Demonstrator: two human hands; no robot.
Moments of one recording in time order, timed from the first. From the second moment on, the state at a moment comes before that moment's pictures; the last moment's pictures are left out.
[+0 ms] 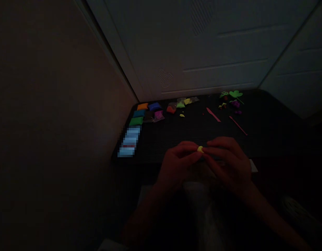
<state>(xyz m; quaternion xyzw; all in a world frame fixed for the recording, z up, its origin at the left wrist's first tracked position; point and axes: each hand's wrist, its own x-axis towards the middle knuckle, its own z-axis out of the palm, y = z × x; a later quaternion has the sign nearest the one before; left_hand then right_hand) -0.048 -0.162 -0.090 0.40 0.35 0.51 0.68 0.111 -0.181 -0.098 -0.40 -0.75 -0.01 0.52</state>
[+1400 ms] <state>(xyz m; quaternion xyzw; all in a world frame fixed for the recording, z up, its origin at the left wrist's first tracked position) -0.051 -0.159 -0.086 0.37 0.33 0.50 0.71 0.108 -0.177 -0.095 -0.41 -0.67 0.31 0.53</state>
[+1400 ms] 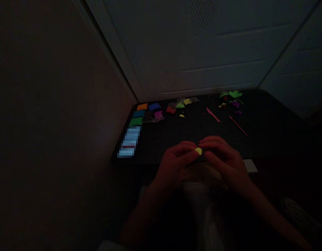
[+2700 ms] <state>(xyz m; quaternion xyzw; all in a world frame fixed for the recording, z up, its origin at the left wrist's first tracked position) -0.057 -0.164 -0.096 0.75 0.29 0.58 0.11 0.103 -0.185 -0.091 -0.42 -0.62 0.36 0.56</state>
